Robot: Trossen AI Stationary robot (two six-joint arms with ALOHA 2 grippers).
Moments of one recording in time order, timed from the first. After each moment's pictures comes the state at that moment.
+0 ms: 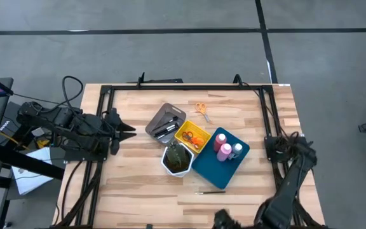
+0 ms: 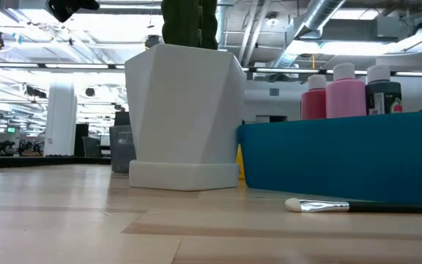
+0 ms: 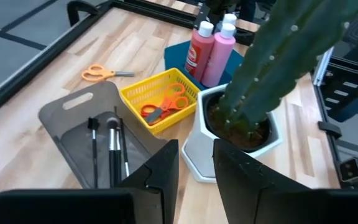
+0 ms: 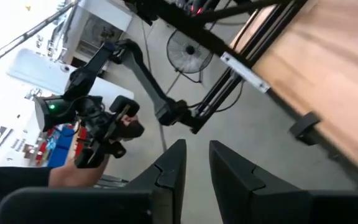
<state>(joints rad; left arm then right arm) -0.30 0.70 0.91 -0.76 -0.41 -0.43 0.93 2.02 2.06 -0.44 0.73 1.35</state>
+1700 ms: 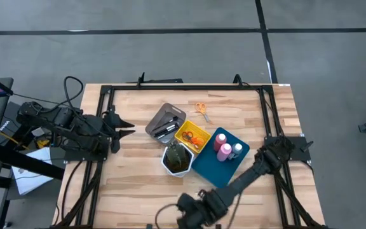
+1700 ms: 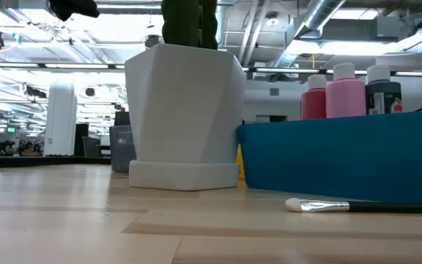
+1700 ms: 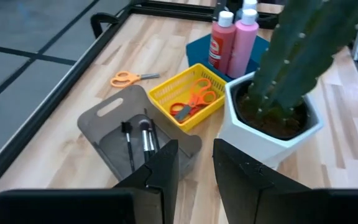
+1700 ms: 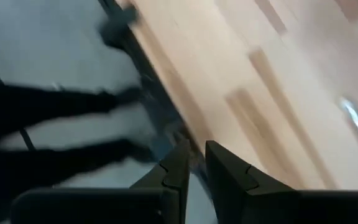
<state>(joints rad) -0.30 0.69 0.91 -0.80 -0.49 -0.29 0.63 2.36 2.34 -1.14 0.08 1.20</state>
